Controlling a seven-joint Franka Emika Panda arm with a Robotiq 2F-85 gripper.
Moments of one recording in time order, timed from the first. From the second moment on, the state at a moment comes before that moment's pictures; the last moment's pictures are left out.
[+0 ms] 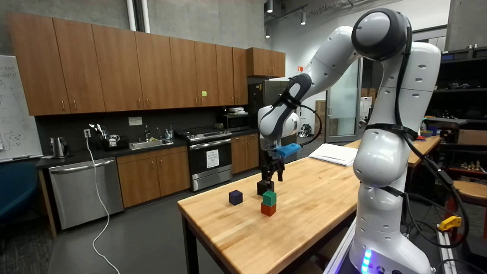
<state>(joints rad) -0.05 -0.20 -0.05 -2.64 -0.04 2.34 -0.10</state>
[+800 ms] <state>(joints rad) -0.07 -0.42 -0.09 -2.63 -0.04 2.03 -0.14</state>
